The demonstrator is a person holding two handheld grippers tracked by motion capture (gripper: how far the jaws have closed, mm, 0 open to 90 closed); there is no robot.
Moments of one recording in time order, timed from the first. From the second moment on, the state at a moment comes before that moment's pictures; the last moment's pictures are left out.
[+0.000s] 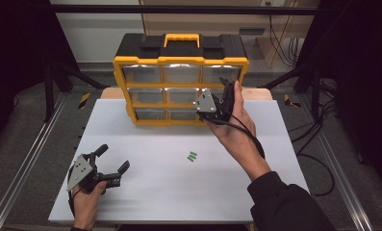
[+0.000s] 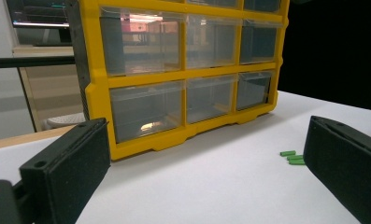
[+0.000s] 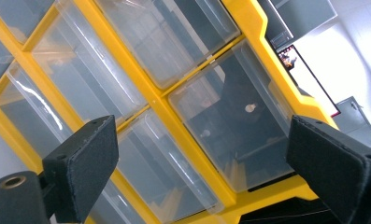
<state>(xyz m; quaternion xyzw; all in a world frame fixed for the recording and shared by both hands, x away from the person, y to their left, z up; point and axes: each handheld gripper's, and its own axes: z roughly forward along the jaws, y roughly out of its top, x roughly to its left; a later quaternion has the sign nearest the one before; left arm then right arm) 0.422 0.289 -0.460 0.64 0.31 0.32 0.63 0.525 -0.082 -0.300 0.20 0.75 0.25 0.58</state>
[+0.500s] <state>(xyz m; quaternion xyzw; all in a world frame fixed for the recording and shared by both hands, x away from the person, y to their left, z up) 0.423 0.289 -0.460 0.64 0.31 0.32 0.63 0.533 -0.075 -0.296 0.19 0.74 0.24 0.60</state>
